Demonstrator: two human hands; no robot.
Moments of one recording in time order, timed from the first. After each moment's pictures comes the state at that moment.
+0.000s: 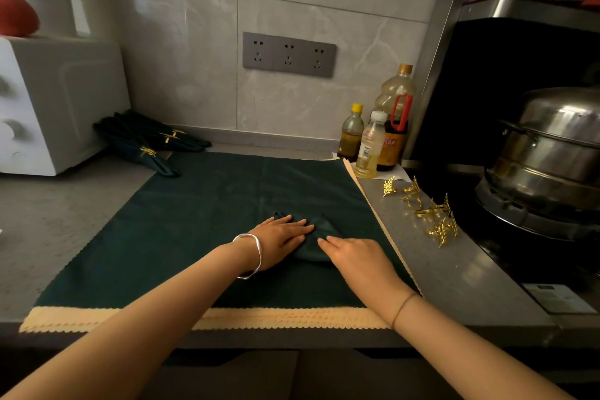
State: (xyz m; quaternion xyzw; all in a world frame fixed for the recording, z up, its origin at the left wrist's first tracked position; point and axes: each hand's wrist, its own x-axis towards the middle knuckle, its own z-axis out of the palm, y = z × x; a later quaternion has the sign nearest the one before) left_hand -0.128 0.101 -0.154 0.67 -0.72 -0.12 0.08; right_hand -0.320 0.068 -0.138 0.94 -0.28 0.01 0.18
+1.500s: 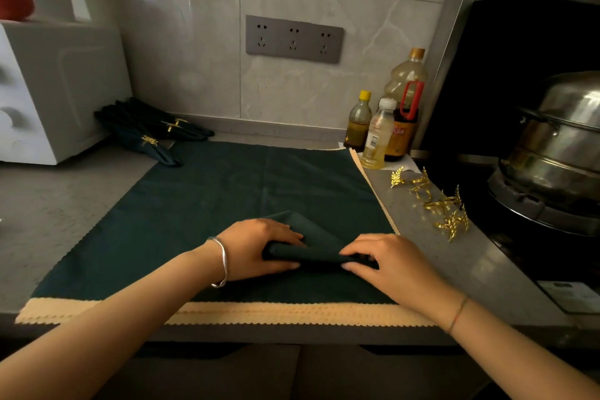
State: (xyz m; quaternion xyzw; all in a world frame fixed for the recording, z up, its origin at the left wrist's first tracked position) left_hand -0.119 0.151 -0.140 0.62 -0.77 -0.07 0.15; right_hand -0.361 0.056 -0.135 0.95 -0.26 0.17 -0.06
